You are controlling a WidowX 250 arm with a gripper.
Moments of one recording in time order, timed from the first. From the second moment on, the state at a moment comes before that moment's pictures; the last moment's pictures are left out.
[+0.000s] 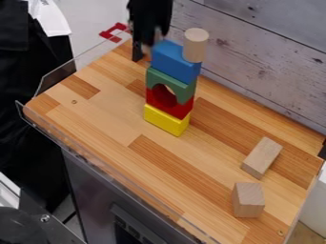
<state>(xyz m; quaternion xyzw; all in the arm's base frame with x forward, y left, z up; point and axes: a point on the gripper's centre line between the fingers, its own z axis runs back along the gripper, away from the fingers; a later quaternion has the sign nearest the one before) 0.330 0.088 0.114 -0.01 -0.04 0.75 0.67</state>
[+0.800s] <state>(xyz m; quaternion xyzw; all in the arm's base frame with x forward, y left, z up) 0.309 0.053 0.181 -0.04 -0.08 0.73 0.68</state>
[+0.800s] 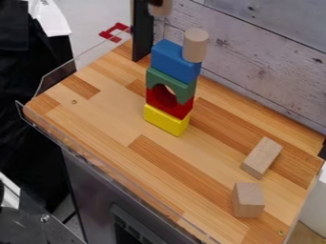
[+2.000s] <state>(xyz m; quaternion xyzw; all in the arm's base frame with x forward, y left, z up) 0.310 0.041 0.149 0.01 -0.02 0.72 0.70</state>
